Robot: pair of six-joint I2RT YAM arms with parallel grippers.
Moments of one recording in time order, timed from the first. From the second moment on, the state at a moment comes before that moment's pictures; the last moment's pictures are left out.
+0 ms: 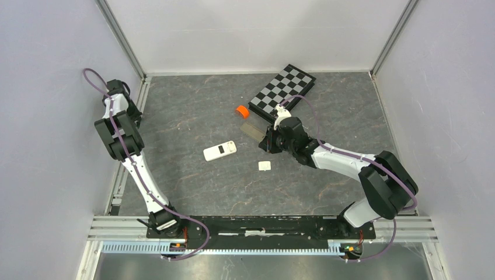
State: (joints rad) left arm 0.48 2.41 1.99 -0.71 -0.09 -0.15; right arm 0.68 1.52 0.80 0.15 -0.10 0.53
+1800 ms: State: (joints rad) left arm 0.50 2.37 1.96 -0.73 -0.01 -0.05; right arm 0.66 1.48 0.77 0.17 -0.10 0.55
